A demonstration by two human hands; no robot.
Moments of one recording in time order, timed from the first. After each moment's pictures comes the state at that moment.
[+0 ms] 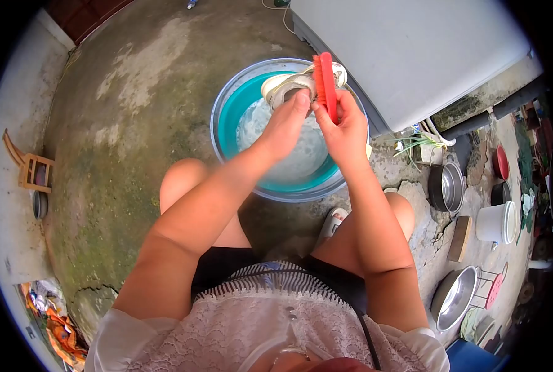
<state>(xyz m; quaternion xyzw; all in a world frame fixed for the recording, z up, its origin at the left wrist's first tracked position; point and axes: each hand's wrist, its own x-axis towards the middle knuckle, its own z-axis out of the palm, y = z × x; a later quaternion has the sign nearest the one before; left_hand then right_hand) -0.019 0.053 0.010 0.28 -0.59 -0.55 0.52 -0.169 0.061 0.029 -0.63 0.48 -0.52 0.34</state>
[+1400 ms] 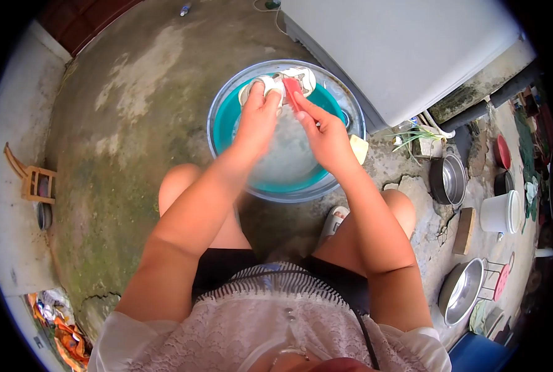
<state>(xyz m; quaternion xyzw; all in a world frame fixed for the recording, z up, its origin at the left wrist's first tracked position) -0.012 0.040 0.005 0.42 -0.43 -0.54 0.59 -0.167 0.065 0.000 -0.69 0.42 -0.51 0.29</state>
